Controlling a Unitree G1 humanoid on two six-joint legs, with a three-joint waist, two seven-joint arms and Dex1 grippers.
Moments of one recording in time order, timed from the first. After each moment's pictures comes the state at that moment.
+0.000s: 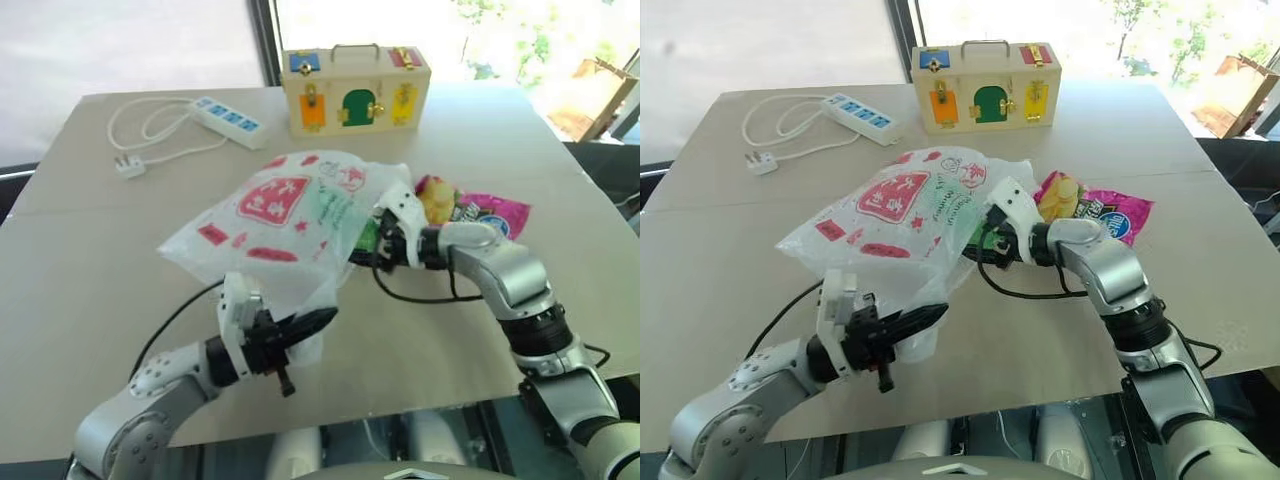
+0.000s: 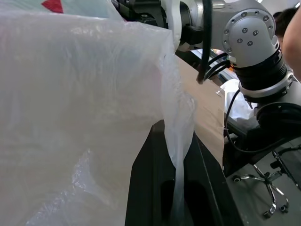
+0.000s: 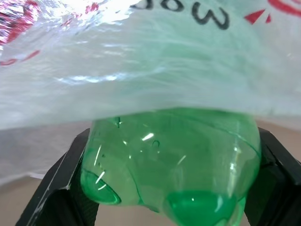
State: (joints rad) left arm 0.25 0.59 0.19 -0.68 -0.97 0.64 -0.71; right arm -0.71 -0.28 0.30 -0.07 0.24 0.79 0.75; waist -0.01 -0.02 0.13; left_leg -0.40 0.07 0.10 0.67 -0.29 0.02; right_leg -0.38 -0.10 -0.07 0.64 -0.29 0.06
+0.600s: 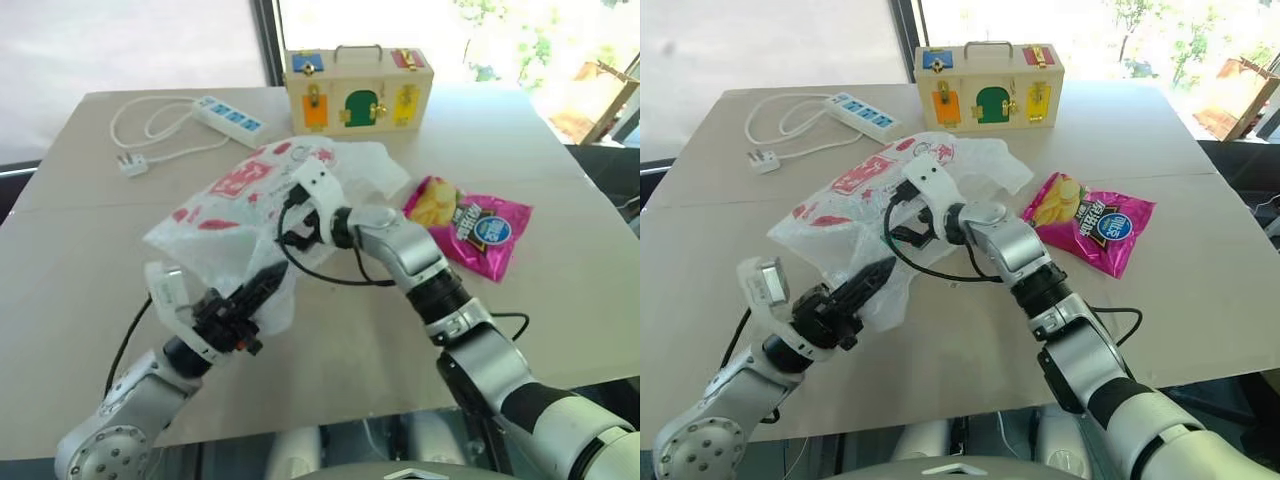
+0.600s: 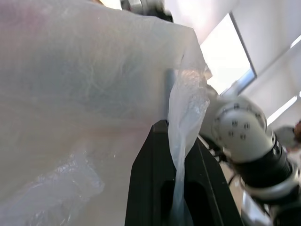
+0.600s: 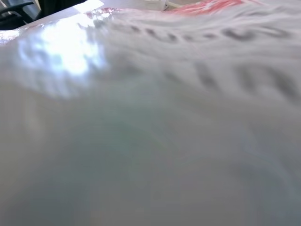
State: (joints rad) left arm 0.26 0.40 0.35 -0.68 -1.25 0.56 -0.44; right arm -0.87 0.05 0.28 0.33 0.19 0.63 0.62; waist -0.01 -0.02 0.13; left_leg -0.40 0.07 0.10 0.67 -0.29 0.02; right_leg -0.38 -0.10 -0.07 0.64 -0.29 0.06
